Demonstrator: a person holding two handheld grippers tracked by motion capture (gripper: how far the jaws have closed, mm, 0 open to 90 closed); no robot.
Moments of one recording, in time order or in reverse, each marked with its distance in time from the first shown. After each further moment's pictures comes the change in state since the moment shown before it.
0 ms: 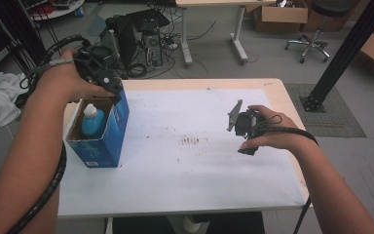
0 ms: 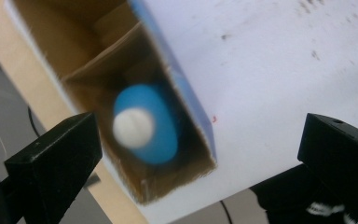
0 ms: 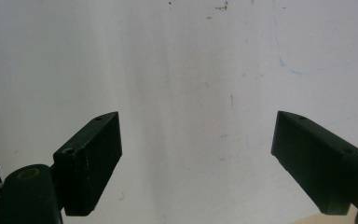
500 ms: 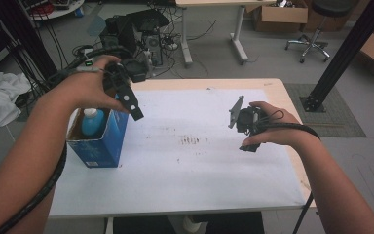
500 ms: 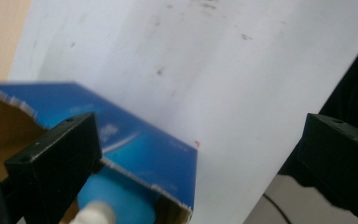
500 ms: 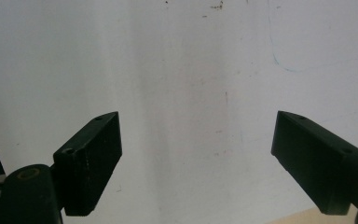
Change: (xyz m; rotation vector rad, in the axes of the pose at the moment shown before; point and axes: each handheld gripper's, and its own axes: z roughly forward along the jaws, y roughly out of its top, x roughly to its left) left arm -0.070 0.012 0.013 -0.055 -0.061 0.571; right arm -0.007 0.000 -0.008 0.007 0.010 -0.004
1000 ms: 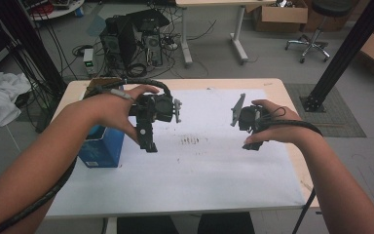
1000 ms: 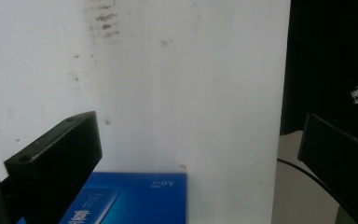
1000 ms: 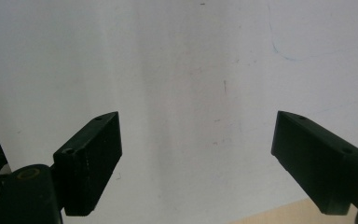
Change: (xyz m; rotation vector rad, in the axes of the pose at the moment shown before) left arm -0.060 0.026 0.042 0.060 -0.093 0.467; right arm -0.005 -0.004 -0.004 0.030 0.009 0.003
